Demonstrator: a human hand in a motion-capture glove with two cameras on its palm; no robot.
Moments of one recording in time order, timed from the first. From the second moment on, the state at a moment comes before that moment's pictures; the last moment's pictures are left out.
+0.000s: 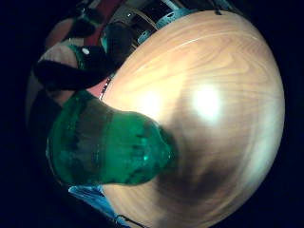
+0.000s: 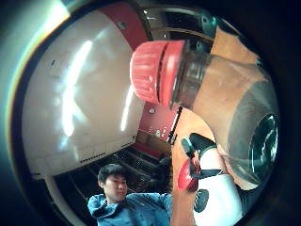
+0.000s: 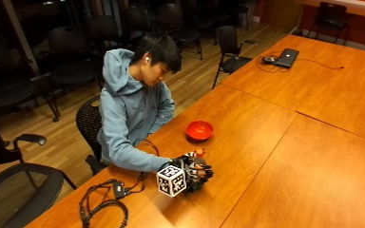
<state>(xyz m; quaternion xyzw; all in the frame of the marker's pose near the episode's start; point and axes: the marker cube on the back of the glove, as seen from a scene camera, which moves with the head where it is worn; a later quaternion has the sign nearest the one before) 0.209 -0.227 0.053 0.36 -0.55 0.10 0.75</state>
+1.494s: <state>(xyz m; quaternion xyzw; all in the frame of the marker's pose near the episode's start) -0.014 -0.249 -0.044 0.05 0.29 0.00 0.96</state>
